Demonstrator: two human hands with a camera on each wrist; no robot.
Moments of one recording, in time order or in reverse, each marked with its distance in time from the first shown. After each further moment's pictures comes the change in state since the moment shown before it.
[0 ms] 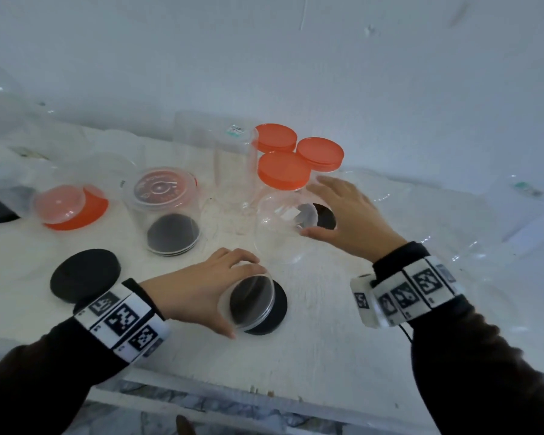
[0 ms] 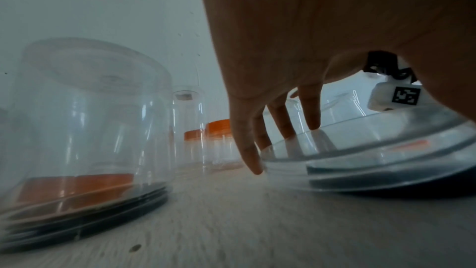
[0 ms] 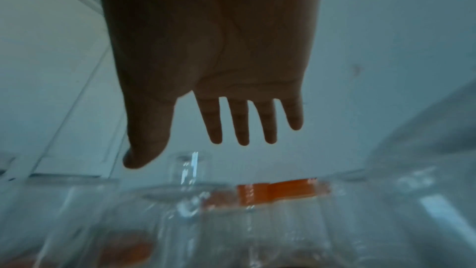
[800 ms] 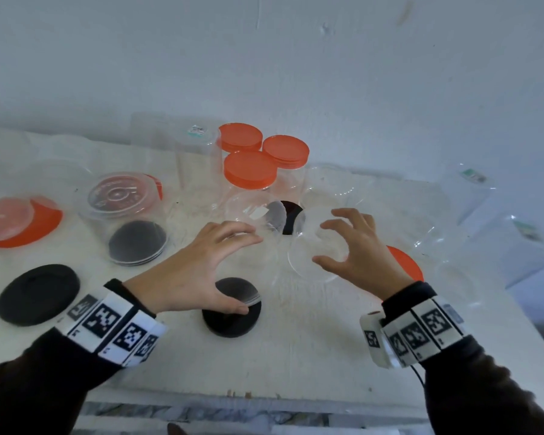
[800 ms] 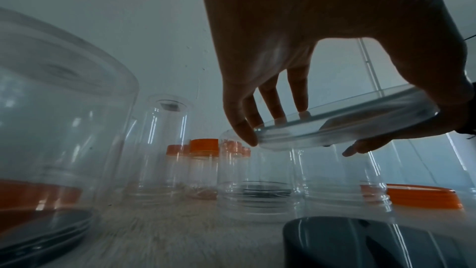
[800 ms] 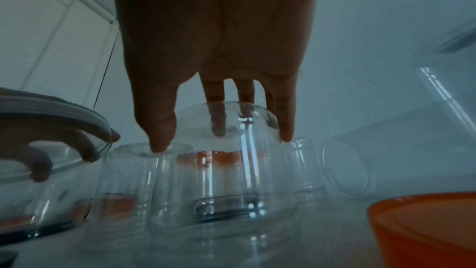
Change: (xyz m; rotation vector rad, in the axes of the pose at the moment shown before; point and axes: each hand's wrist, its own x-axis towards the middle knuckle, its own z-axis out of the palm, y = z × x) left_hand 0.022 0.016 -0.013 -0.185 0.253 0.147; right_hand -0.070 0.034 0.017 0.136 0.096 0.194
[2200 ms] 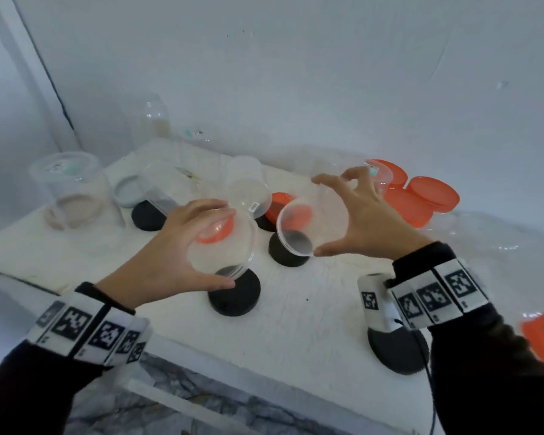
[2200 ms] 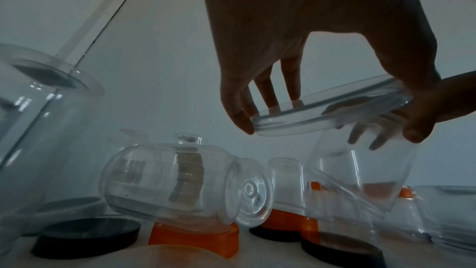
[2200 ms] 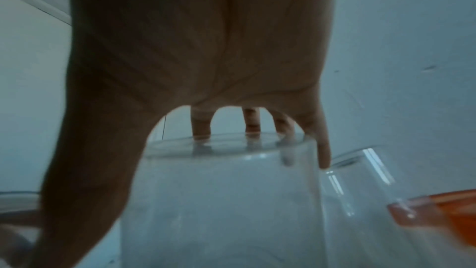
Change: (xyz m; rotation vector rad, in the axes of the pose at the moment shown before) left_hand -0.203 -0.114 -0.130 -0.033 0.464 -0.262; right_hand 0.117 -0.248 0.037 0.003 -0.140 -0.312
